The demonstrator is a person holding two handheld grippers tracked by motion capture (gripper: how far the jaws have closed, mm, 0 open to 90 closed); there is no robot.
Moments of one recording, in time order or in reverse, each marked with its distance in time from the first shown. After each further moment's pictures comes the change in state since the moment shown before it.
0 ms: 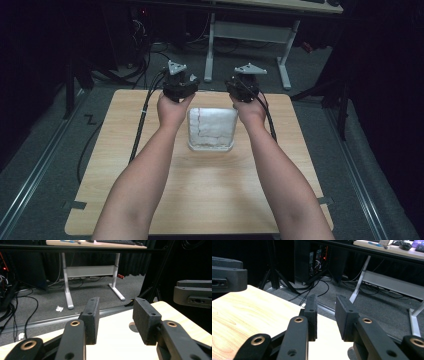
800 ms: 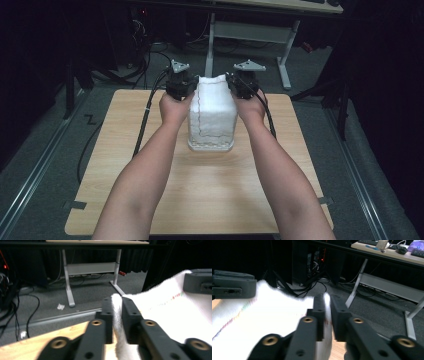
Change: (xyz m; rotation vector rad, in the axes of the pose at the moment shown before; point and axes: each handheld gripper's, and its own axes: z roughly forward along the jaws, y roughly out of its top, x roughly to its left) left arm 0.004 -0.001 0.018 0.048 0.008 -0.020; right arm -0.001 0.008 0.005 -0.009 -0.017 -0.020
